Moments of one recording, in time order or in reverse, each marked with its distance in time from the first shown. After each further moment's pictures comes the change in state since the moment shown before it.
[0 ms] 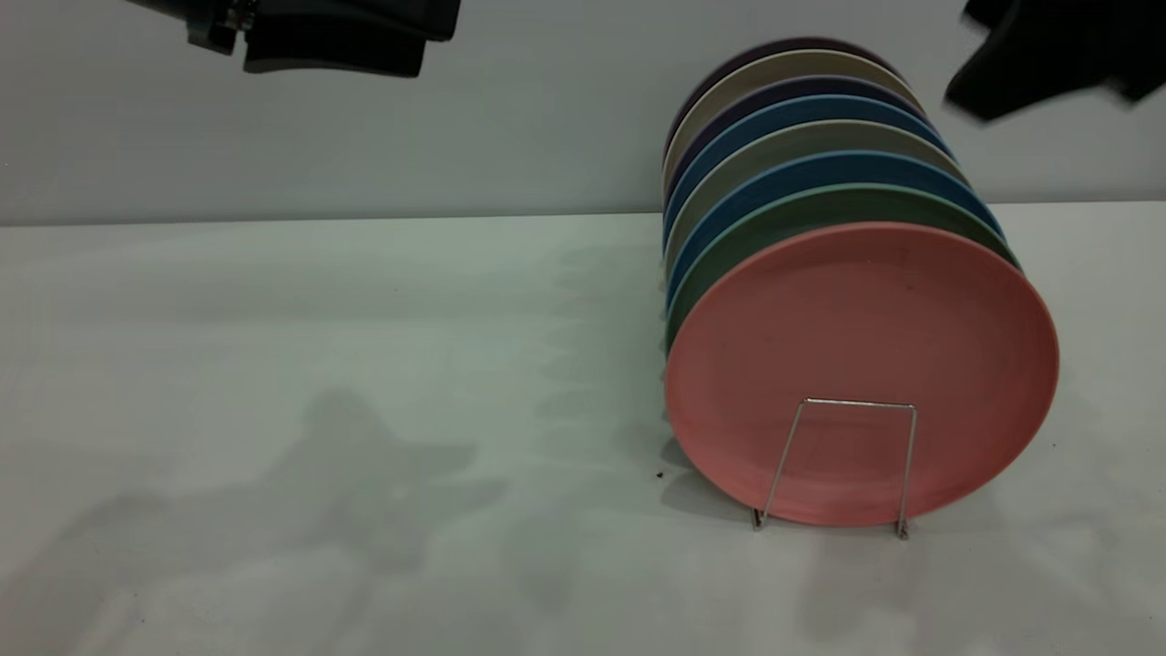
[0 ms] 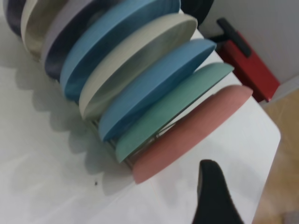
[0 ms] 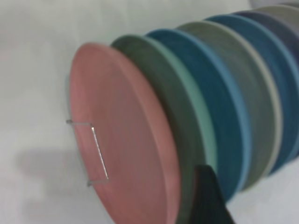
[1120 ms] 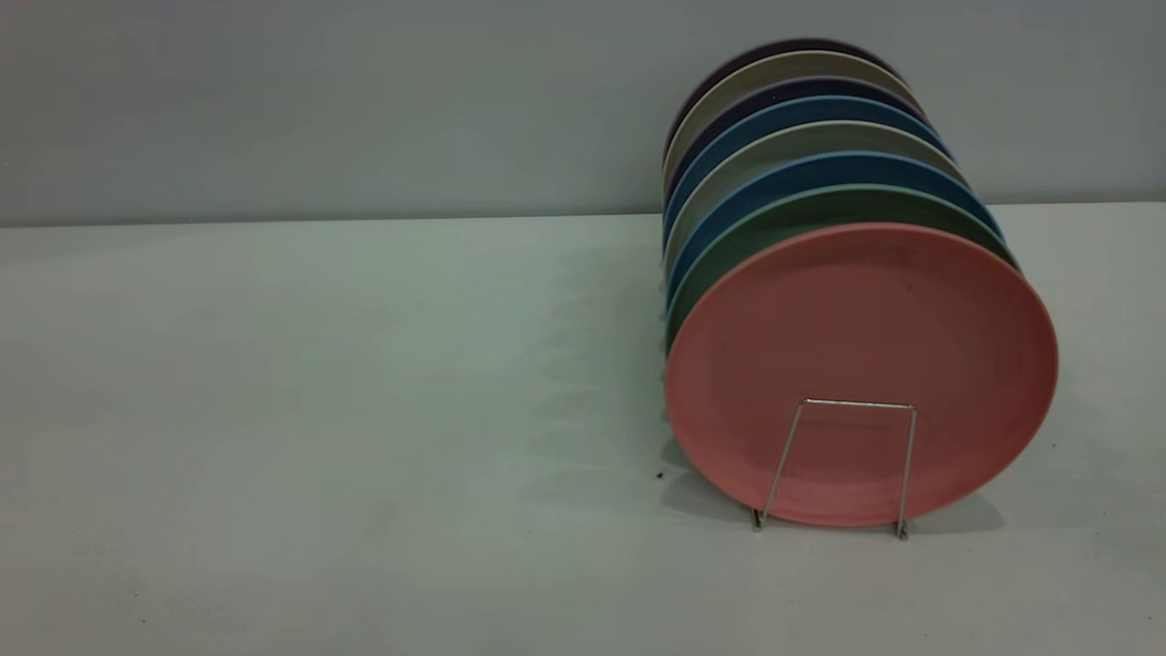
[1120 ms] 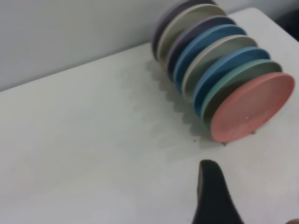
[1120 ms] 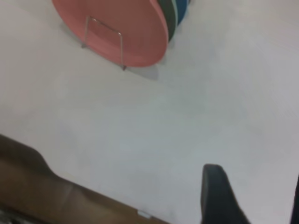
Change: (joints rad) left arm 0.185 -1.077 0.081 0.730 0.190 -0.750; right arm 0.000 -0.942 0.166 -0.282 0.747 0.893
